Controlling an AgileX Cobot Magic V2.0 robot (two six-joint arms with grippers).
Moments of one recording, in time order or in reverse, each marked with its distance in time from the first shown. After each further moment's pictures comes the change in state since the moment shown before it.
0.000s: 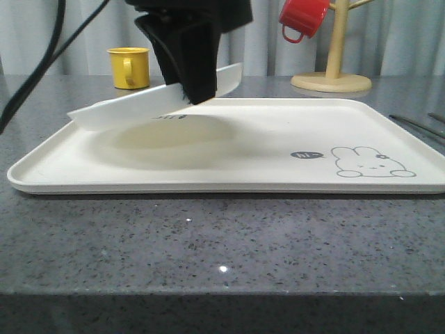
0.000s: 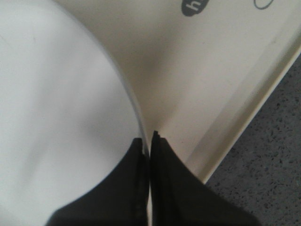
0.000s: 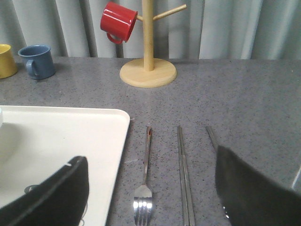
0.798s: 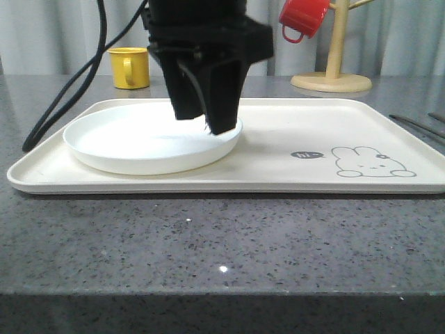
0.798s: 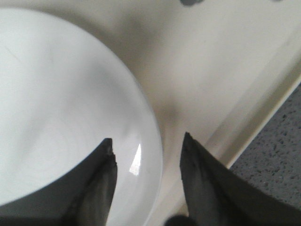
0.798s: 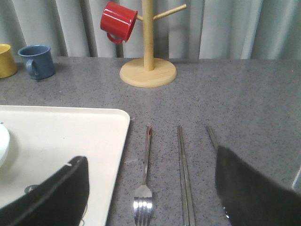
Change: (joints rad) left arm 0.000 0.088 -0.109 -0.018 0.078 -0.020; right arm 0.000 0.000 0.000 0.000 0.000 0.000
